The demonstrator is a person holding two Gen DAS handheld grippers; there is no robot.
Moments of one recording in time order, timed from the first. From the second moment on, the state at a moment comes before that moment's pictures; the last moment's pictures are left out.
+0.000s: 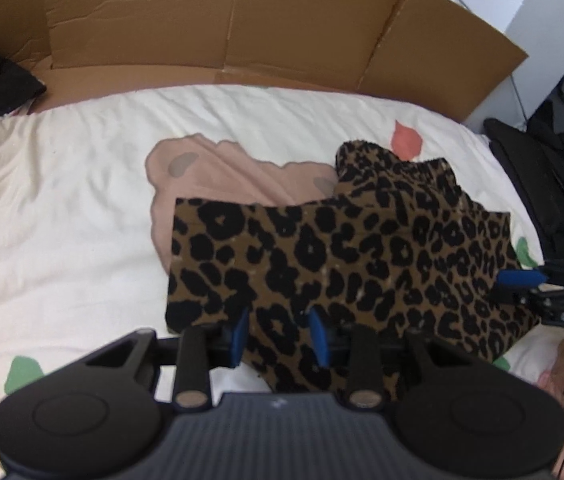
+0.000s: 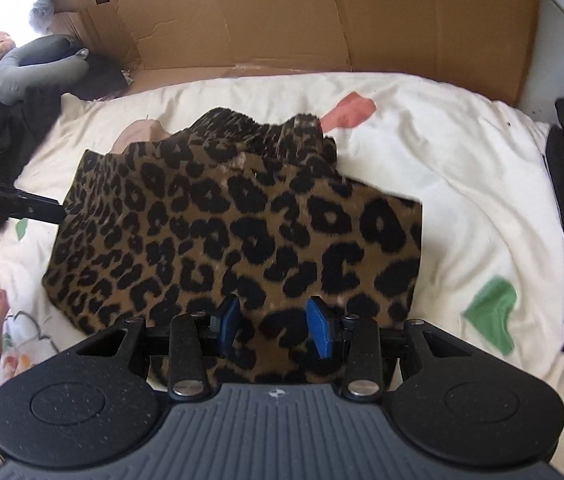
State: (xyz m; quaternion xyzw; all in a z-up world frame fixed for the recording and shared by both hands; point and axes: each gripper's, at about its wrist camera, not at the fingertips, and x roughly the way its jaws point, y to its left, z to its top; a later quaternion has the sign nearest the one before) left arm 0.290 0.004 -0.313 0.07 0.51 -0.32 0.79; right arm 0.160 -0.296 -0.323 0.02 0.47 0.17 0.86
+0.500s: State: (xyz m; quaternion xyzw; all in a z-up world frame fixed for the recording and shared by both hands) left arm 0.308 0.018 -0.314 0.12 0.54 -0.30 0.78; right arm 0.192 -0.333 -0.293 0.01 0.43 0.12 0.89
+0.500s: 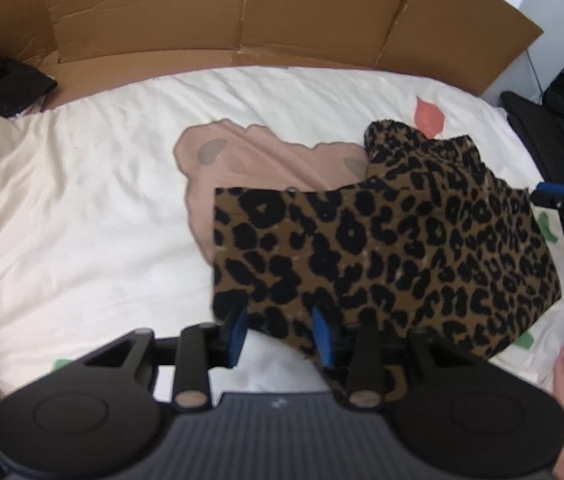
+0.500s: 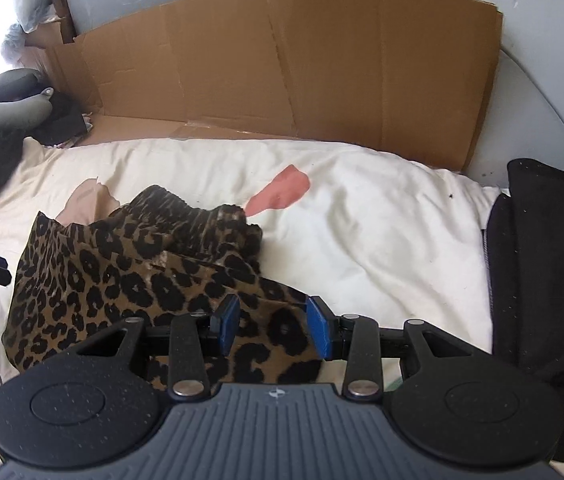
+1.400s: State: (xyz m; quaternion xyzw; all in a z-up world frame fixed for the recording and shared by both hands) left arm 0.338 0.034 -0.333 0.07 0.52 -0.24 0.82; right arm 0.169 -0.364 -0.326 0.11 0.45 0.08 0.88
